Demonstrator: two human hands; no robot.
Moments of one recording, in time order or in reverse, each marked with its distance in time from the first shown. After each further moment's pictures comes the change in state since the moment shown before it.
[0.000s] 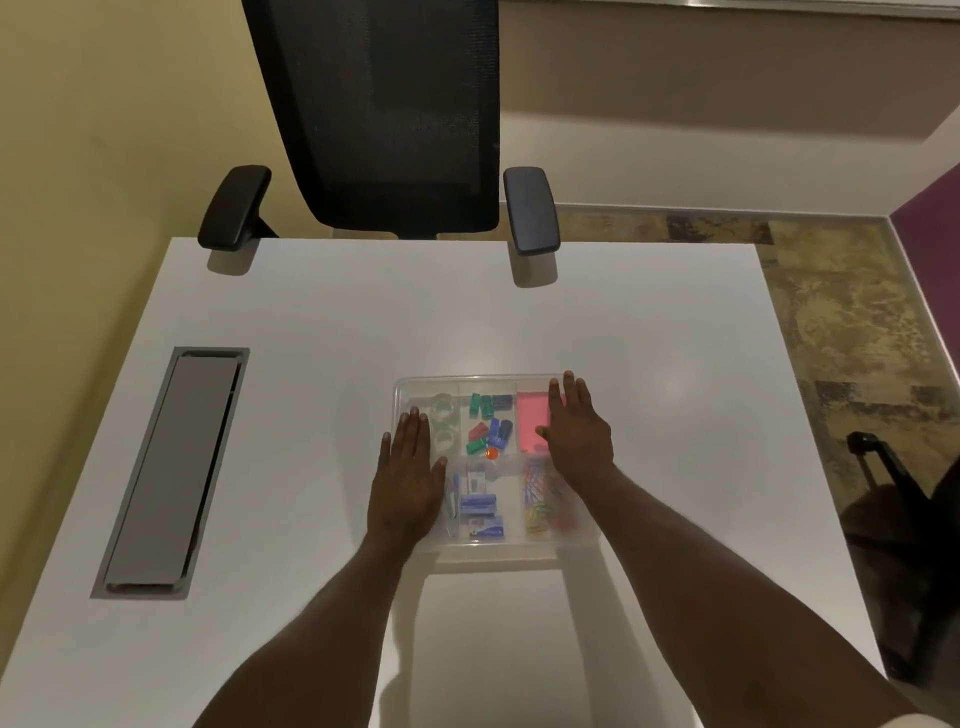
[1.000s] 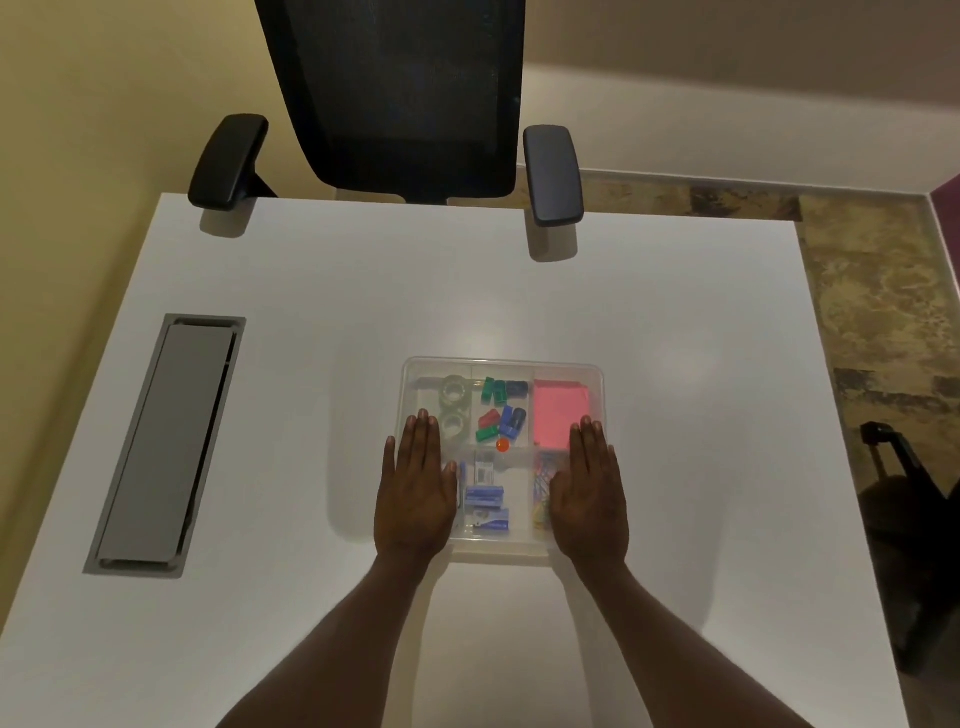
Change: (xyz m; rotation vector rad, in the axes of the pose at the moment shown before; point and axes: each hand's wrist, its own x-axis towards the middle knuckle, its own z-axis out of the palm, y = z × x) left_hand -0.030 0.005 0.028 0.058 0.103 -0.033; right_hand -0.079 0.007 0.095 0.417 0.383 -0.049
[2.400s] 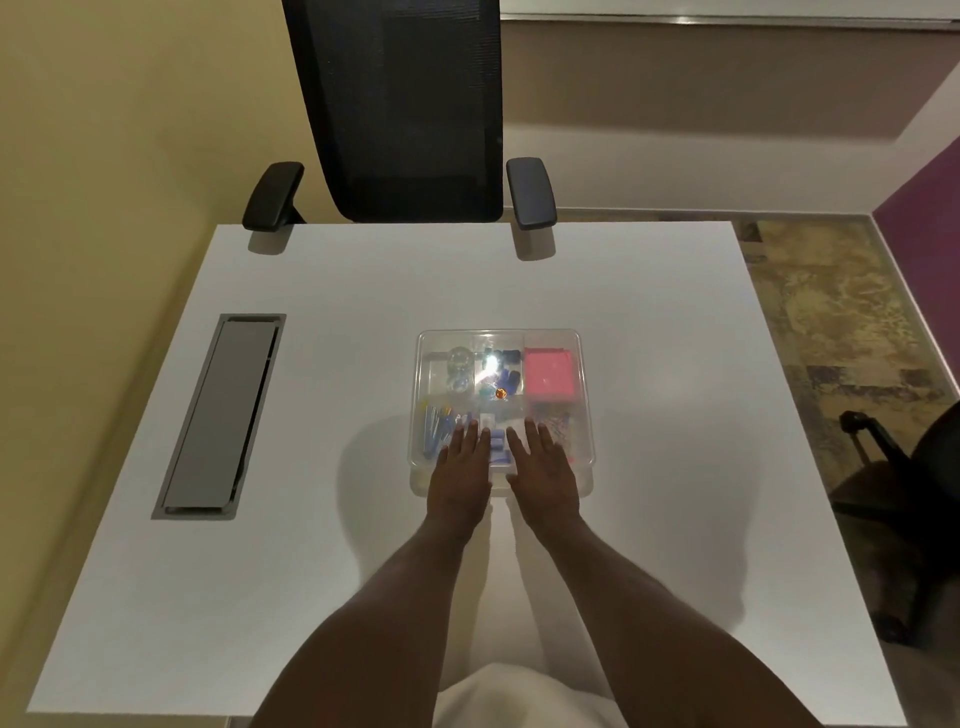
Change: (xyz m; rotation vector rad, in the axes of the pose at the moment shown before) left_hand -0.073 0.052 -0.014 0.033 -0.227 0.120; right_hand -0.077 -0.051 0.016 -0.170 -0.192 -0.120
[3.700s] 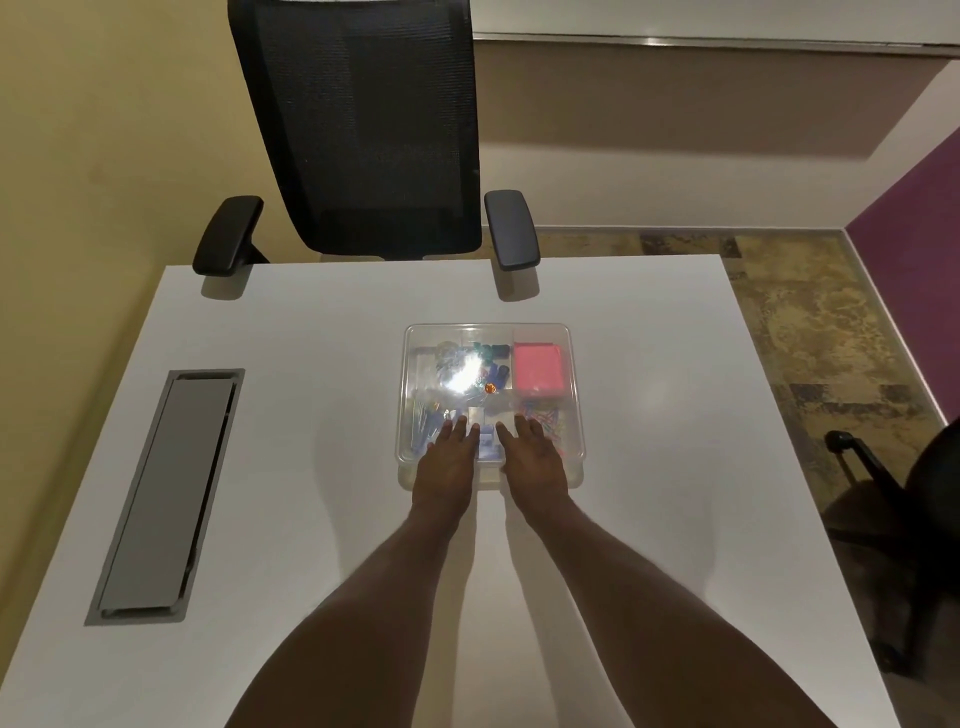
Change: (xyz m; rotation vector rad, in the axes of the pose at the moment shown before) left_hand 0.124 -0.015 -0.030 -0.065 0.052 0.057; right_hand 0.129 0.018 -0.027 -0.033 0.059 0.041
